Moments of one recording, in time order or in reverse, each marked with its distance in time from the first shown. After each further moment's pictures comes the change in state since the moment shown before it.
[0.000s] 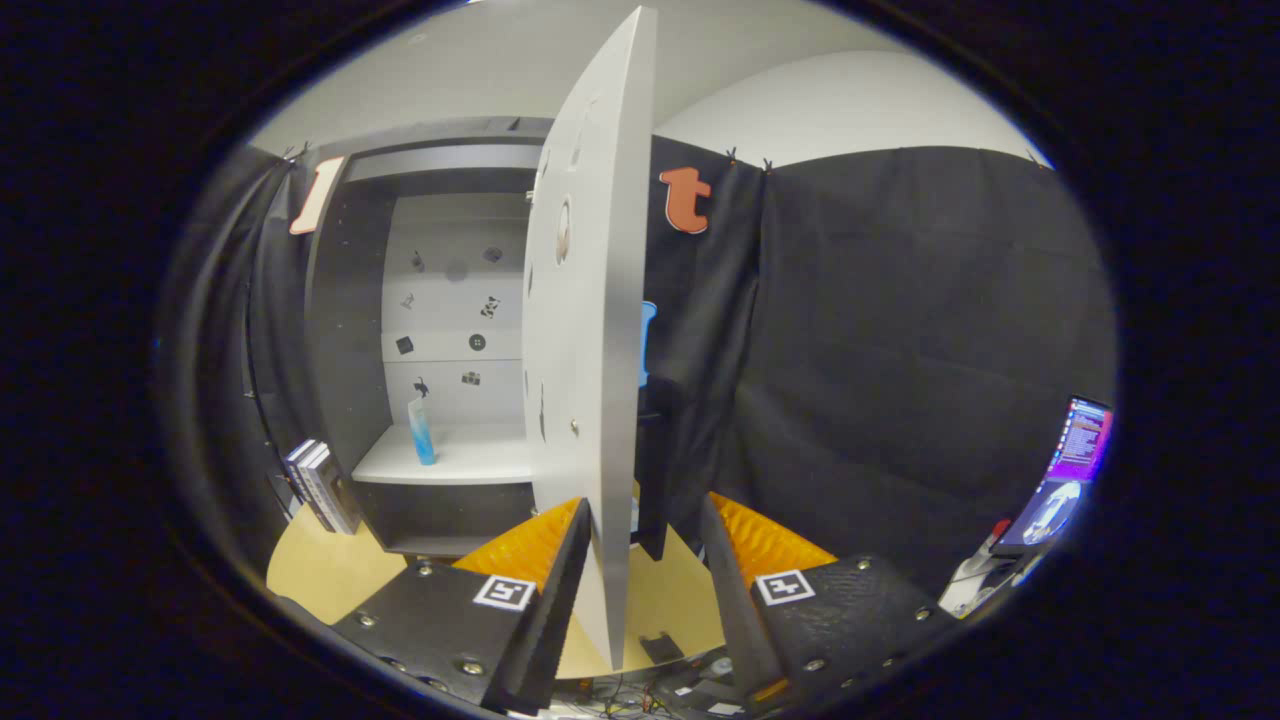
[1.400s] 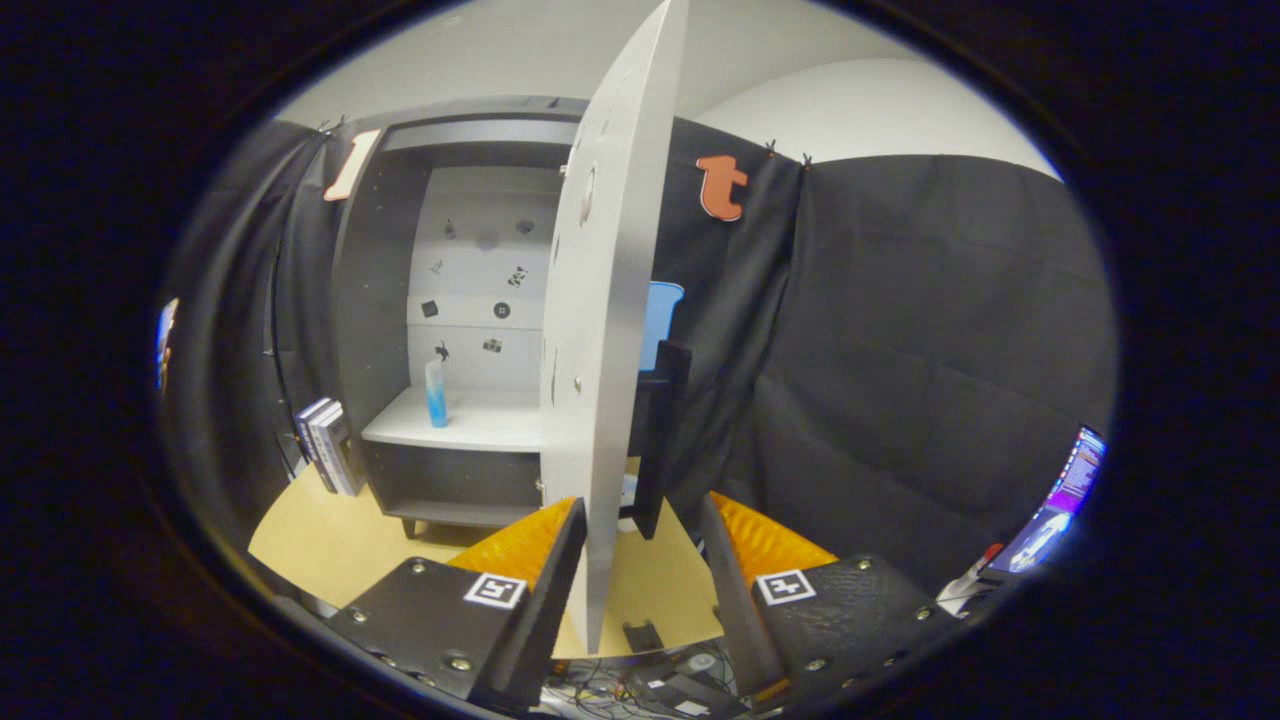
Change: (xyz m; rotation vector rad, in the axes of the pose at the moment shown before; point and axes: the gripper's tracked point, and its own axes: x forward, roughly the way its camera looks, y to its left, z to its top) arm -0.004 -0.013 -0.021 -0.094 0.082 0.073
